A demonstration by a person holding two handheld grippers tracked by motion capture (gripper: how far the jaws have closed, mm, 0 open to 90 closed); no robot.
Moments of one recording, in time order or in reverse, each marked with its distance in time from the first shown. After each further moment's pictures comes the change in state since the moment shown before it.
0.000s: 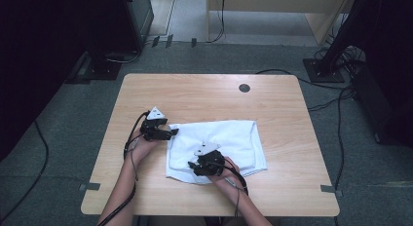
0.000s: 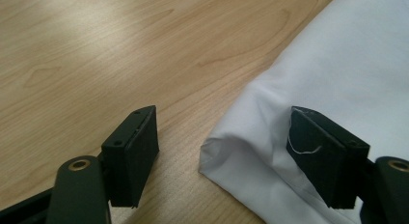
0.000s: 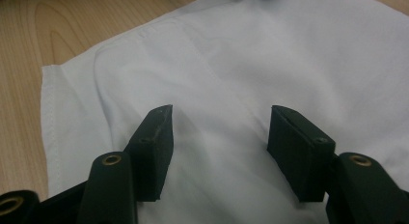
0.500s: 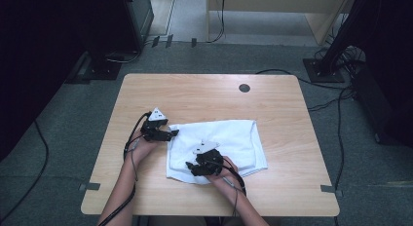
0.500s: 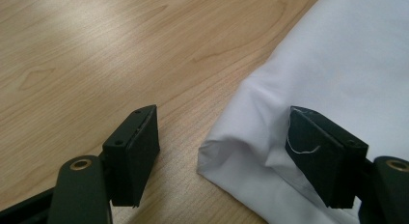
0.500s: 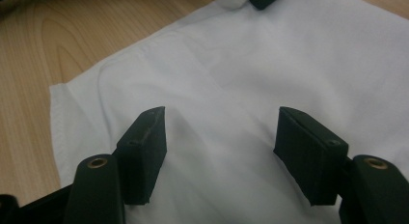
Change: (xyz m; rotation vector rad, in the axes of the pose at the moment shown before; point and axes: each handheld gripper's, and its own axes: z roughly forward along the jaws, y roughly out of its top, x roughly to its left) left arm -0.004 0.000 0.001 0.009 0.005 0.030; right arm 0.004 0.008 -0.002 -0.006 0.006 0.037
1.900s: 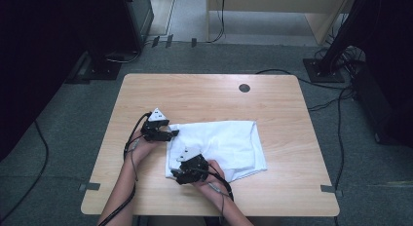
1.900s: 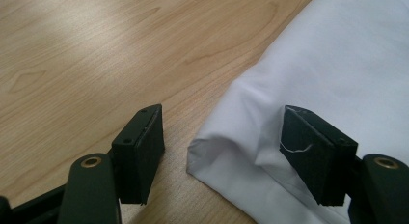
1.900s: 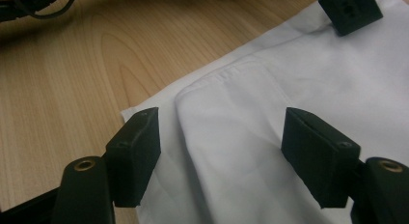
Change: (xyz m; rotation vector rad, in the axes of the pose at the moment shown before) left arm -0.001 0.000 -0.001 -0.001 -0.020 0.007; right arm 0.040 0.013 0.020 0.008 0.050 -0.036
